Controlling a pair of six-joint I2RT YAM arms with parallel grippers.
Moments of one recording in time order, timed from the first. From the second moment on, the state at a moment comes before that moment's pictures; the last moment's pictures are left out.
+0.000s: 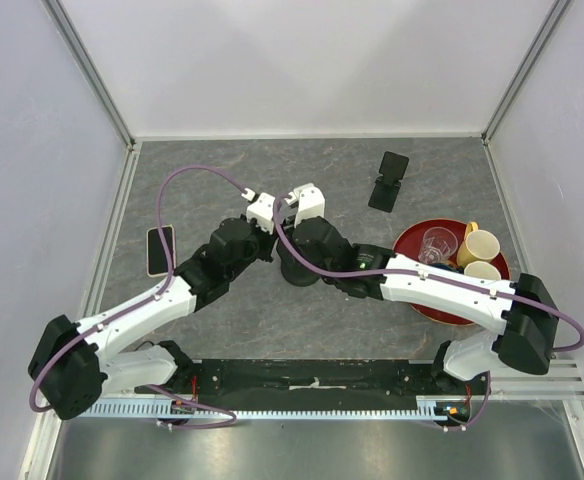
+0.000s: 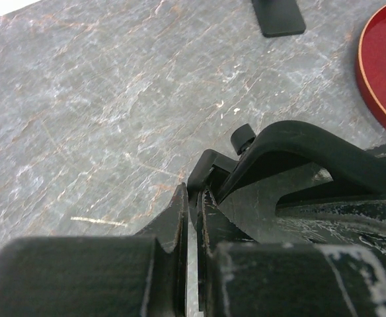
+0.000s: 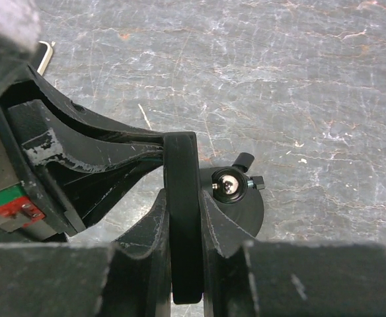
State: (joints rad) left arm -0.73 1.14 0.70 0.13 -0.18 -0.05; right arm 1.06 1.44 1.15 -0.20 0.58 0.35
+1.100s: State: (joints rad) left arm -0.79 0.70 0.88 -0.74 -0.45 -0.54; right arm 1.01 1.41 1.10 -0.16 0.51 0.32
